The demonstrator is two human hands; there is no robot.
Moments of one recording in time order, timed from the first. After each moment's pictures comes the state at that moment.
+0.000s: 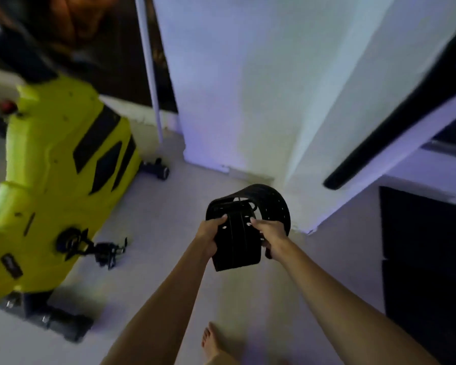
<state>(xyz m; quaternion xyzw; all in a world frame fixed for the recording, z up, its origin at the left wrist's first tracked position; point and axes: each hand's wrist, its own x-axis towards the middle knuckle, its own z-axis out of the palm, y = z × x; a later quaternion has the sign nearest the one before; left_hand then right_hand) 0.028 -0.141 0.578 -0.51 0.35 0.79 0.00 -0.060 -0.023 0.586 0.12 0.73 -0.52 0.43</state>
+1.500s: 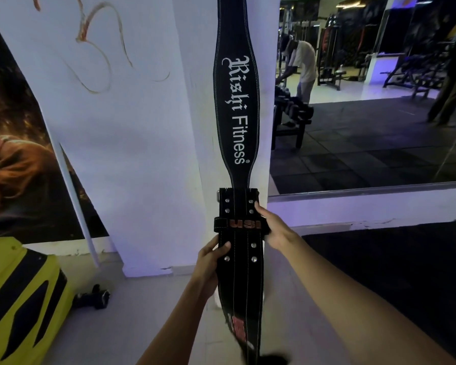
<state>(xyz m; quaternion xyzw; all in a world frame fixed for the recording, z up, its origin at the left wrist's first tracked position) -0.044 0.080 0.756 -0.11 0.52 0.85 -0.03 -0.166 0.211 0.787 0.02 0.57 -0.77 0.29</state>
